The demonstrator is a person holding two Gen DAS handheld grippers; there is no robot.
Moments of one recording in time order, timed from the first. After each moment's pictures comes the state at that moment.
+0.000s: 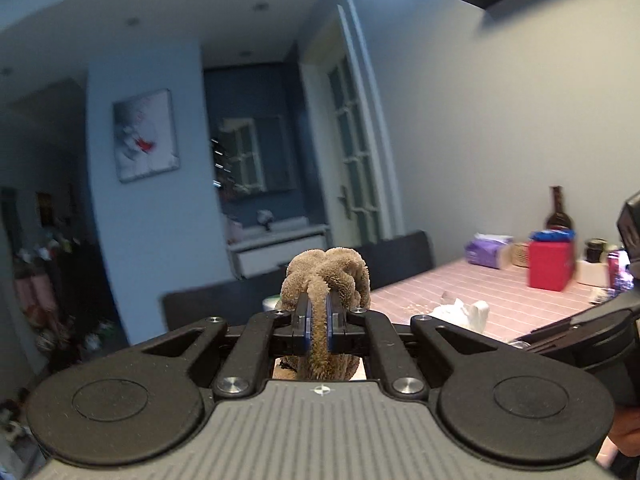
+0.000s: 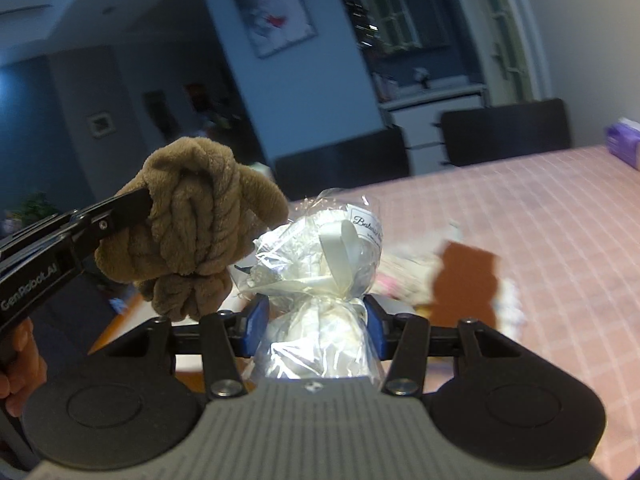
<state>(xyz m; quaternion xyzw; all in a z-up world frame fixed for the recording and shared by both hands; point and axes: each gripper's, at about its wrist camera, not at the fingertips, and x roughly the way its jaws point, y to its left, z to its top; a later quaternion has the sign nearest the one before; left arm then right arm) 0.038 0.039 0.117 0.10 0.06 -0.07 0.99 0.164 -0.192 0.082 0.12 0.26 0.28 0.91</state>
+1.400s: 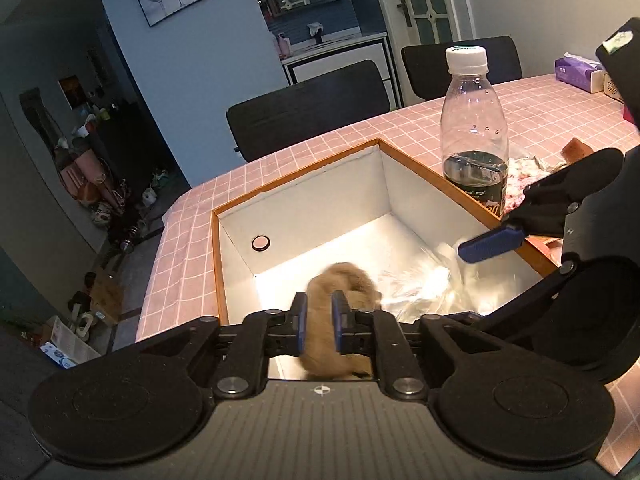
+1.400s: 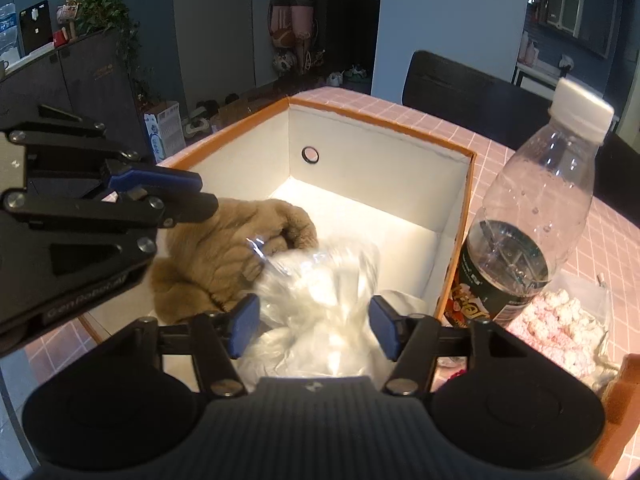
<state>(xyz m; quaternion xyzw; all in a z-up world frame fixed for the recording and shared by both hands) 0.118 0.148 0.052 0.15 0.34 0.03 0.93 0.238 0.033 0.033 -0.15 0.36 0.37 0.84</state>
